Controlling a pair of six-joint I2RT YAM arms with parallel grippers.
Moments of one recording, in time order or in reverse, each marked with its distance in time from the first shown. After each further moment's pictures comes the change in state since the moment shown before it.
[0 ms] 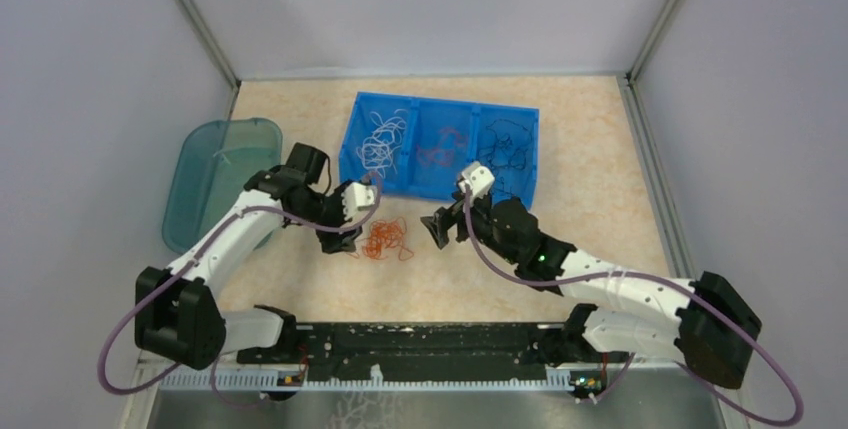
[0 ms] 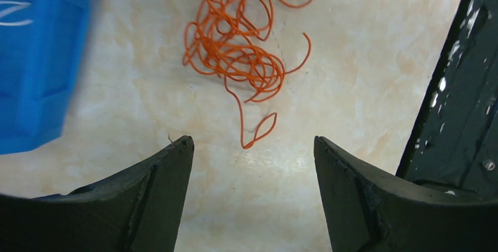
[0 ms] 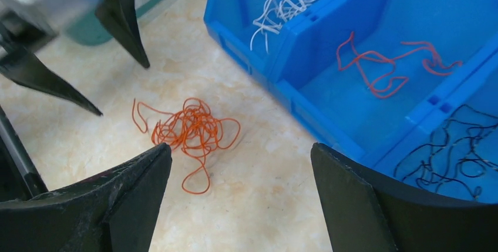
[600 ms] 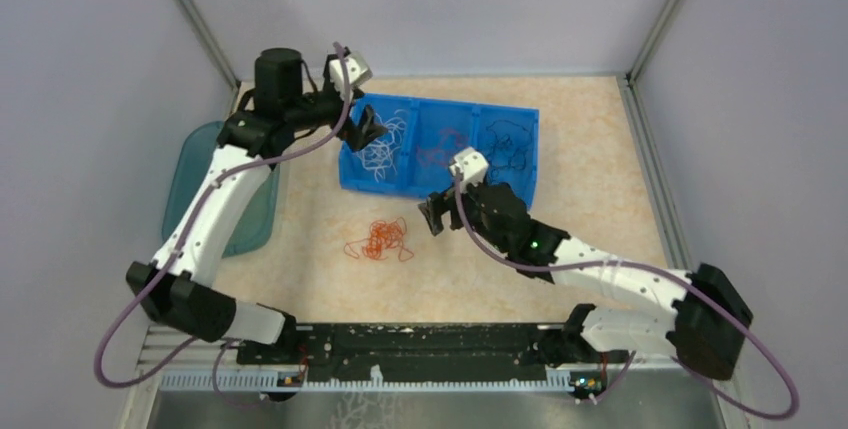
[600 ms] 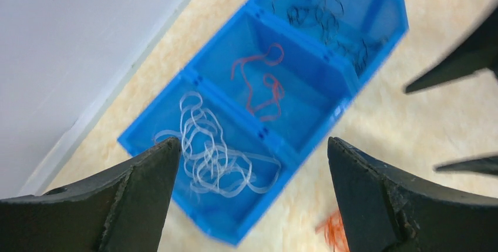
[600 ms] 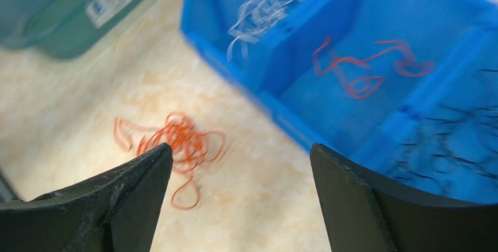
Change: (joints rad) left arm -0.051 0.246 0.640 0.364 -0.024 -0.542; right arm -0.004 -0.034 0.117 -0.144 0.170 0.015
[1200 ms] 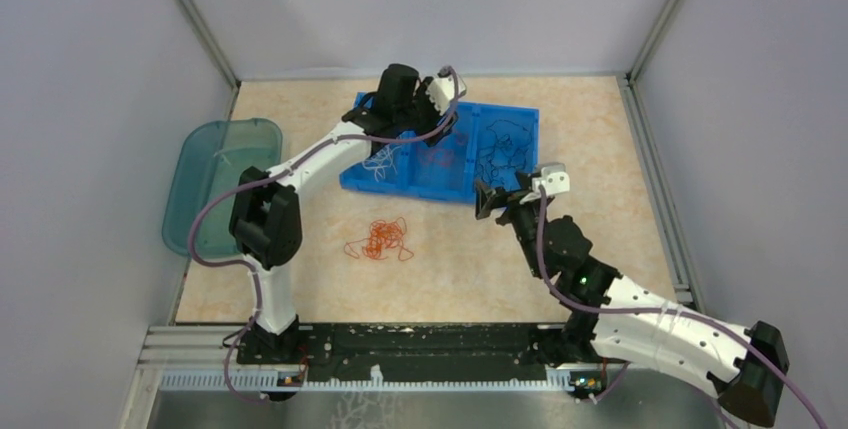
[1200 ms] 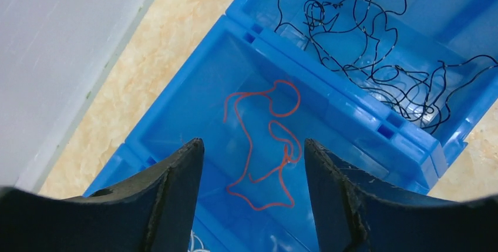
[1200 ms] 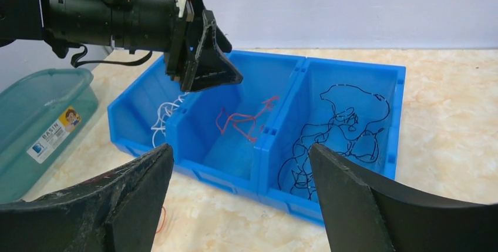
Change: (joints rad) left arm -0.228 0.454 0.066 0.320 -0.282 0.044; right arm 0.029 -0.378 -0.207 0.151 0.375 -0.041
